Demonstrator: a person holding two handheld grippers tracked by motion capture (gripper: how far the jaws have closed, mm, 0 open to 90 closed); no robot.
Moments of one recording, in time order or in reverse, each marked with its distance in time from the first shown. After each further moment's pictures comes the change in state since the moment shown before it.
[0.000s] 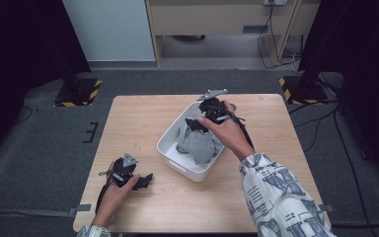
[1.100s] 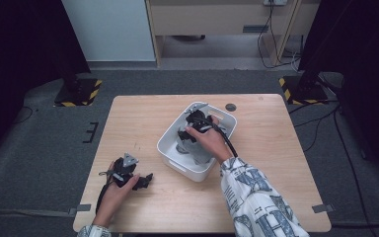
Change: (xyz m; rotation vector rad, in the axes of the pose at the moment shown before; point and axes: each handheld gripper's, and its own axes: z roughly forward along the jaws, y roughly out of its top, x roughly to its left) left arm 0.000 0.000 0.000 0.001 0.000 0.001; right arm 0.008 -0.040 0.087 0.156 -0.023 0.050
